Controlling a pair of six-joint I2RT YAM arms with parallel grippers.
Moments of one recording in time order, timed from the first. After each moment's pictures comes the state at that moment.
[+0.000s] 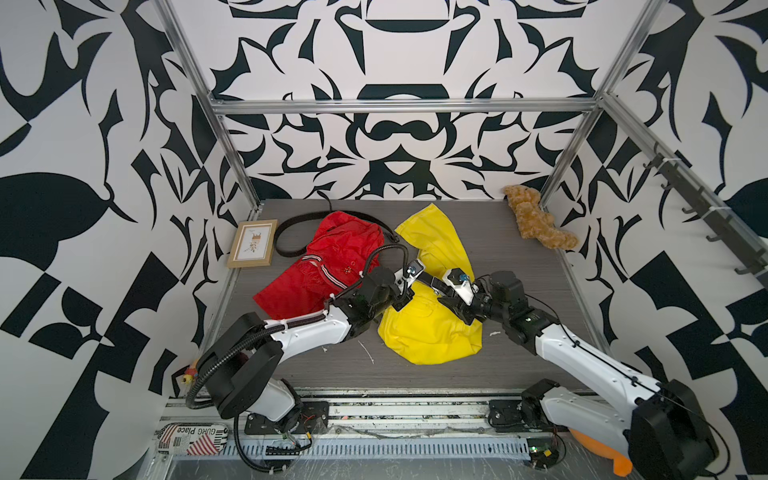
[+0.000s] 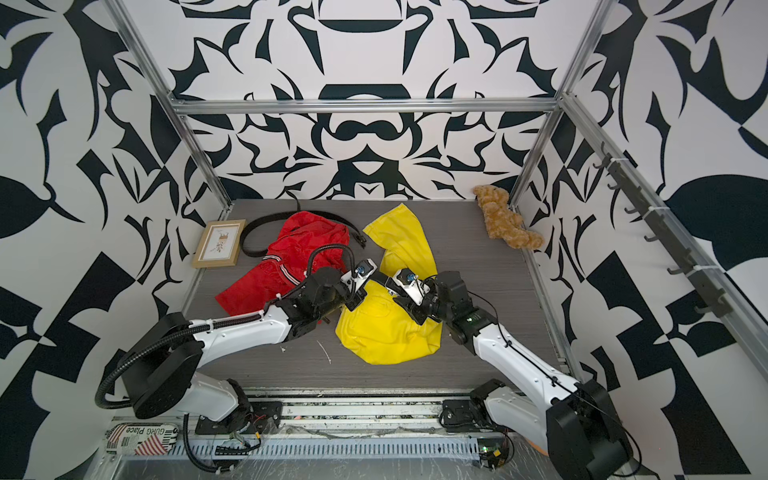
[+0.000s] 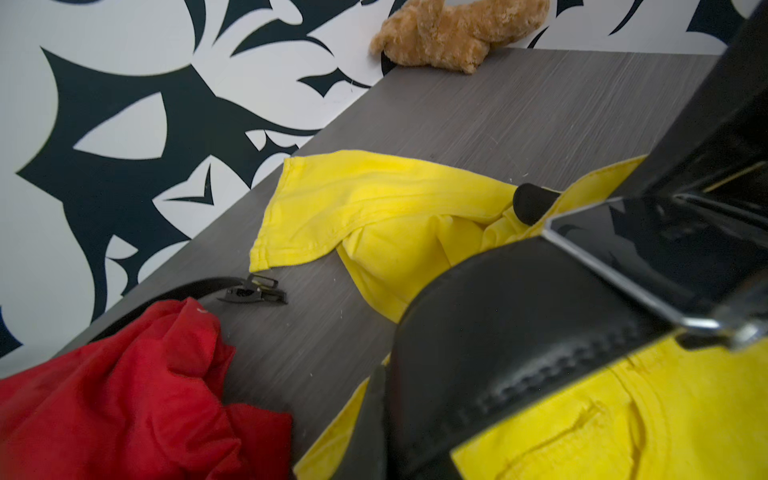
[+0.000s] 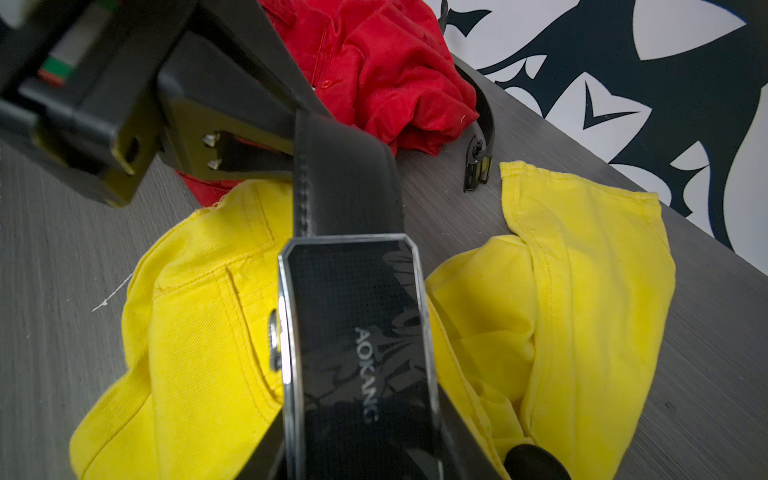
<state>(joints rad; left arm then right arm) -0.87 1.47 0.76 0.32 -0.10 0.26 0.45 1.05 0.54 -0.04 -0.39 -0.33</state>
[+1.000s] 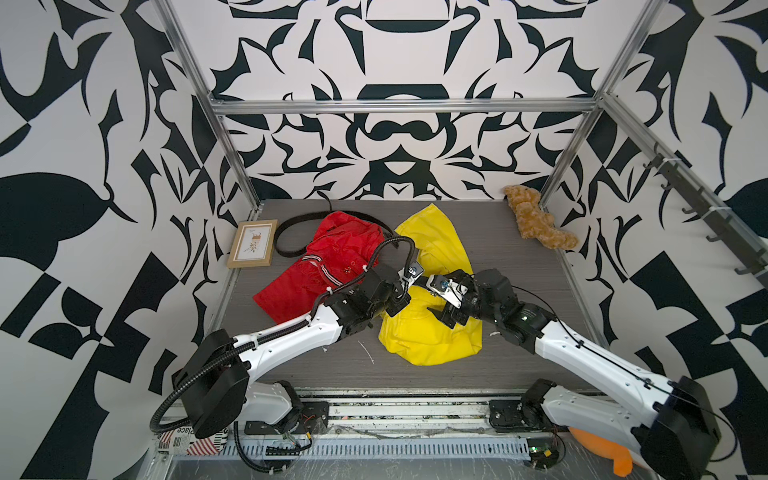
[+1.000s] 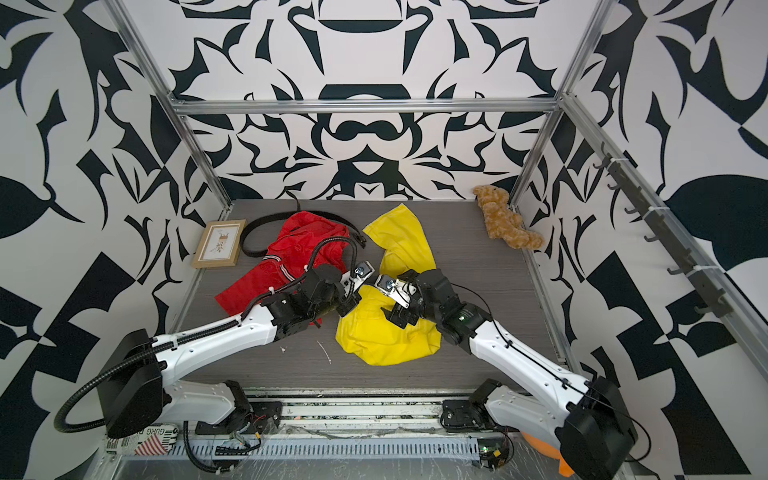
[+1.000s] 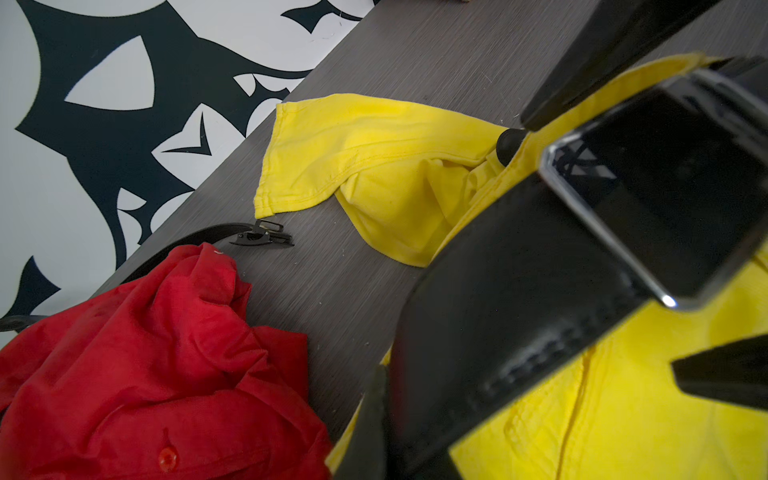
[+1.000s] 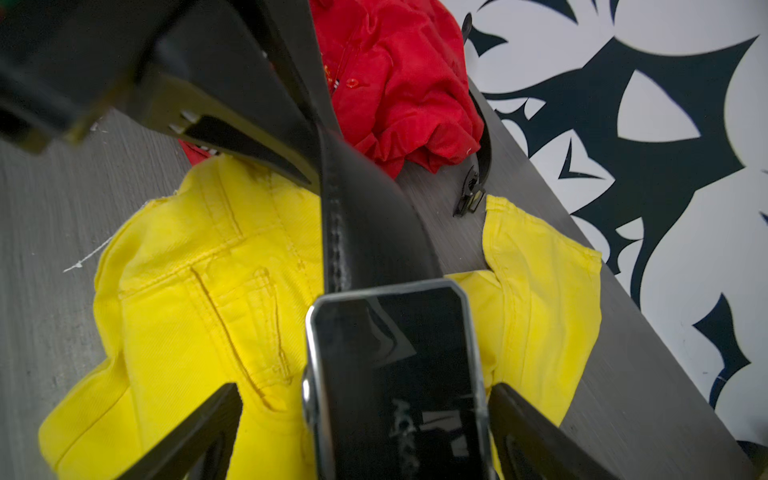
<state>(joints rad) -0.91 1.35 0.88 -0.10 -0.16 0.24 0.64 1.07 0.68 -0.19 -0.16 -0.49</state>
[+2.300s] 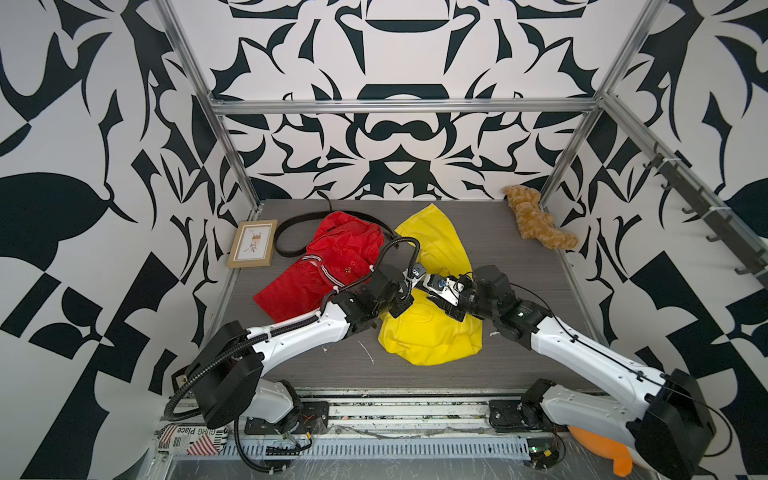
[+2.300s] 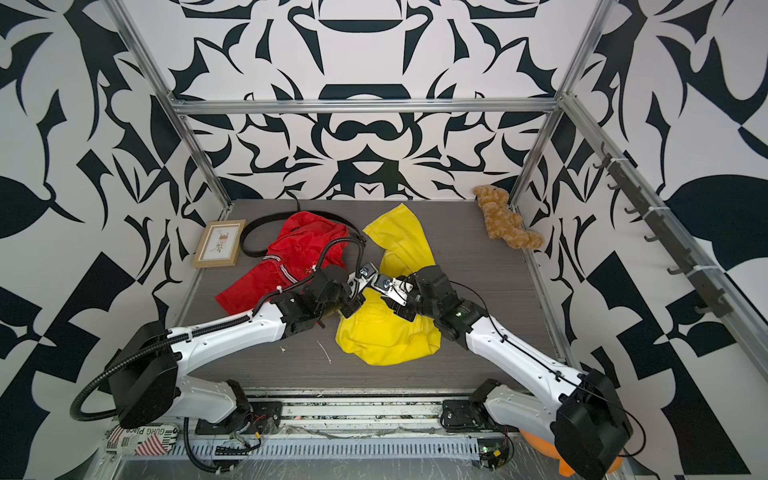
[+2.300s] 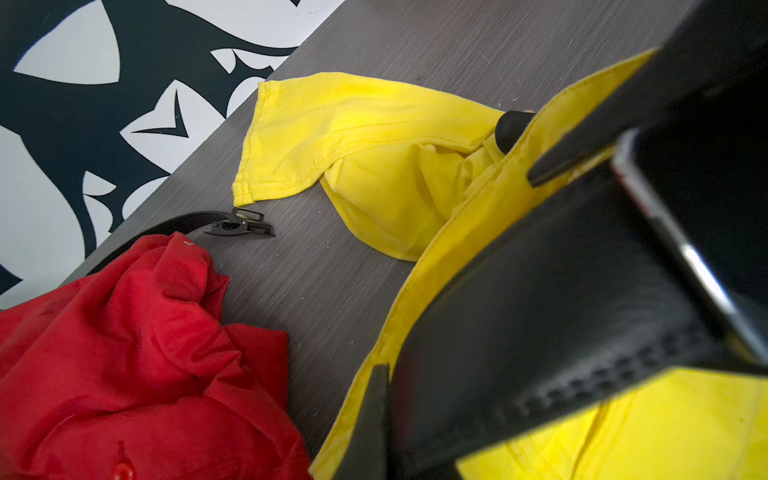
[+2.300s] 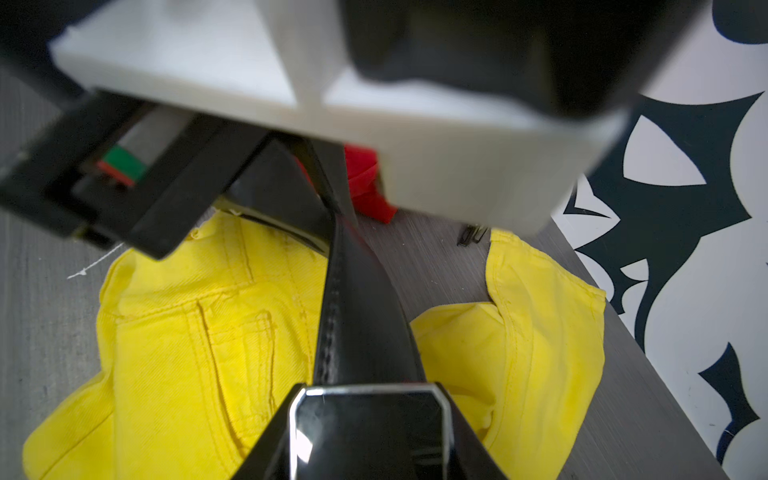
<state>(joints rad) -0.90 1.42 0.89 -0.08 -0.16 0.20 0.61 1.08 0.68 -0.13 -0.24 -0.53</state>
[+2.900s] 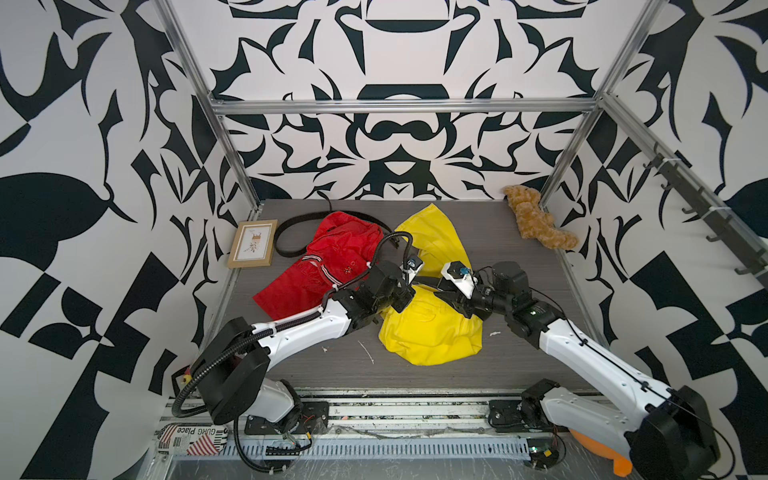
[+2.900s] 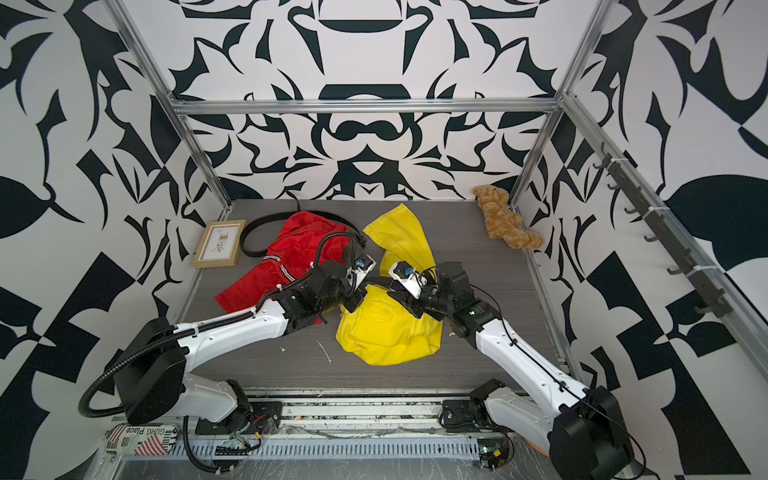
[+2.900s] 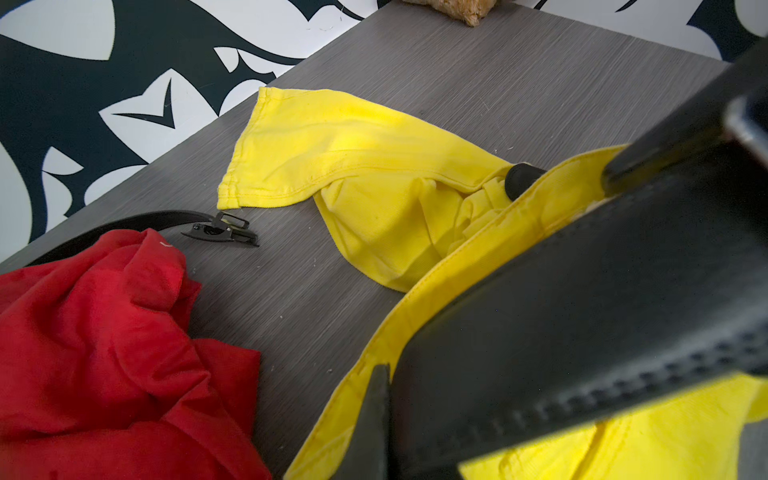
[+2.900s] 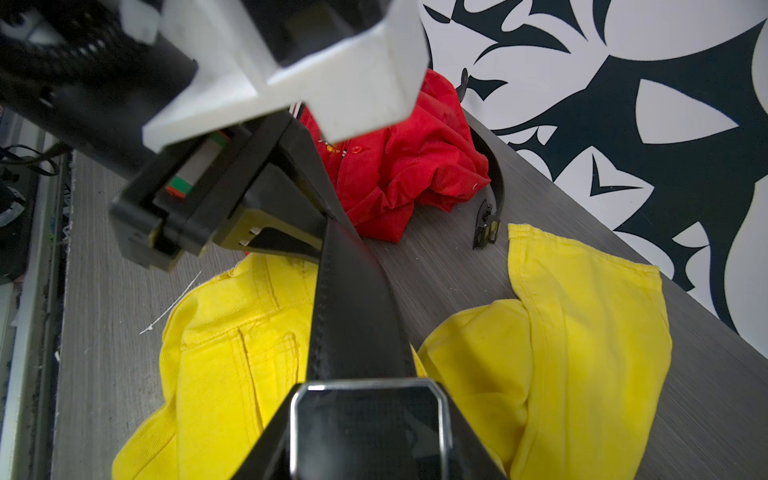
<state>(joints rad) -0.86 1.45 0.89 0.00 -0.09 0.08 0.45 1.03 0.64 -0.09 -0.49 -0.36</state>
